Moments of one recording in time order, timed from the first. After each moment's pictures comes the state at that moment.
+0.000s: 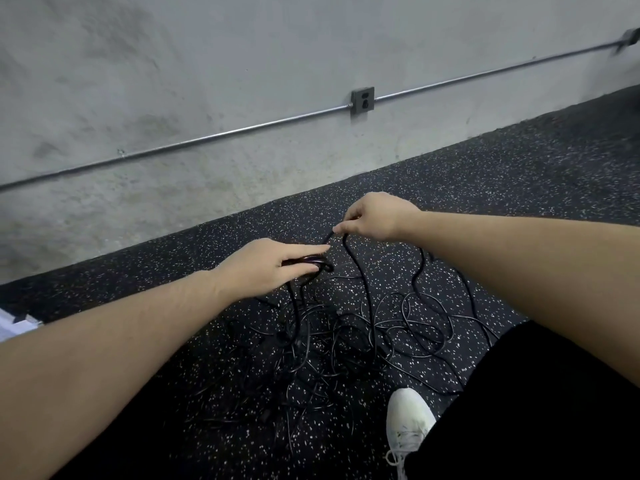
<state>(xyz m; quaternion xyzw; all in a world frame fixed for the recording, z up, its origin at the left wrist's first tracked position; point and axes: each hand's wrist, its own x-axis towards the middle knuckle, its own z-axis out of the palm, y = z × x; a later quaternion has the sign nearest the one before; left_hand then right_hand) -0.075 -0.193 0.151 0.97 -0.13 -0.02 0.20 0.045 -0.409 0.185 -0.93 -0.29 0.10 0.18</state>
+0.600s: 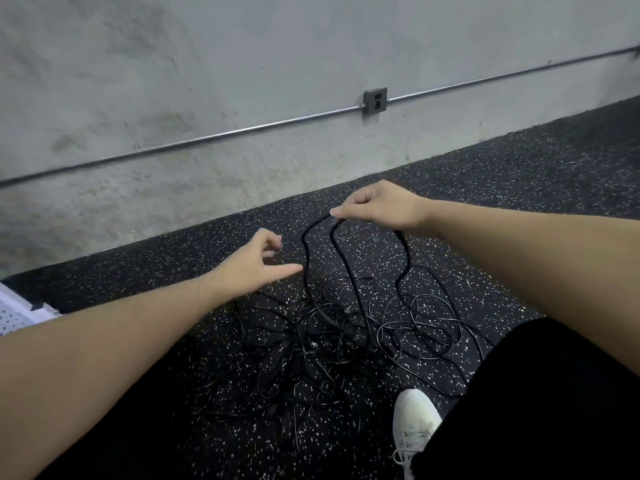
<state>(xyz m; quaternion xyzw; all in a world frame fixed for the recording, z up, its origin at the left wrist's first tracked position) -0.097 -0.160 0.138 0.94 0.05 -0.05 0.35 0.032 -0.407 0.203 -0.83 -0.32 0.20 0.41</state>
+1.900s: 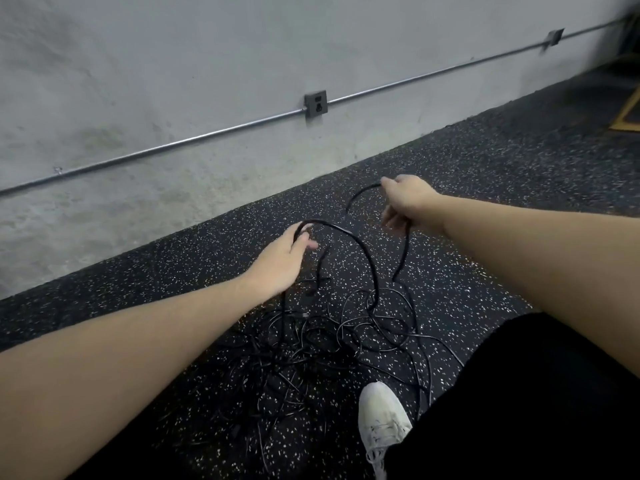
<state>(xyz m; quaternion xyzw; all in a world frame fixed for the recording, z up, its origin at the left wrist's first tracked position) -0.043 -0.295 0.148 0.92 0.00 -0.01 0.38 0.061 -0.508 0.195 -0.85 0.02 0.13 0.51</state>
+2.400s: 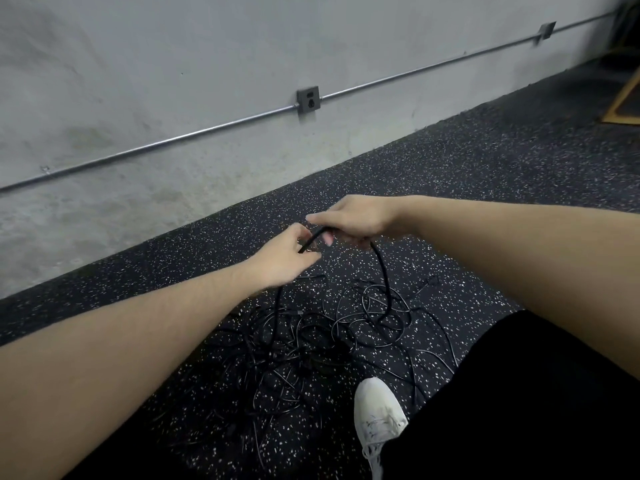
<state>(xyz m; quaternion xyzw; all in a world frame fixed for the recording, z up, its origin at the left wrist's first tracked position) -0.026 -0.302 0.148 0.92 0.00 -0.11 0.38 0.031 -0.474 0.204 -0.86 -0.25 0.29 0.34</state>
